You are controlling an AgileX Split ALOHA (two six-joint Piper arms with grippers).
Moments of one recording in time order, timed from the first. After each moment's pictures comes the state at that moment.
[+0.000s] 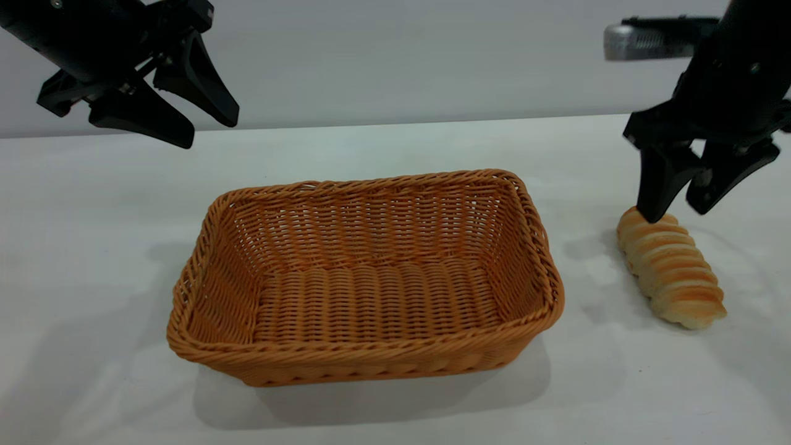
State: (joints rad) left arm -0.14 1.80 -1.11 -0.71 0.51 0.35; right arm 0.17 2.03 -1.30 0.20 0.77 -0.23
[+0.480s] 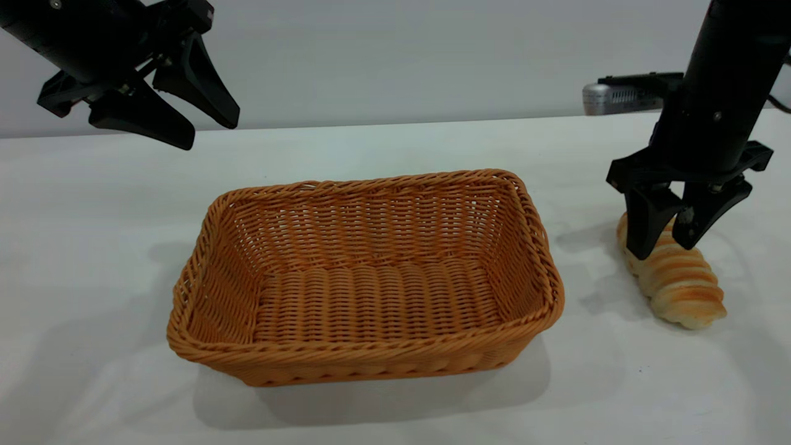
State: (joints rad) left arm -0.14 1.80 -1.11 -0.71 0.53 0.36; right arm 0.17 2.19 -1.40 0.16 0.81 -0.23
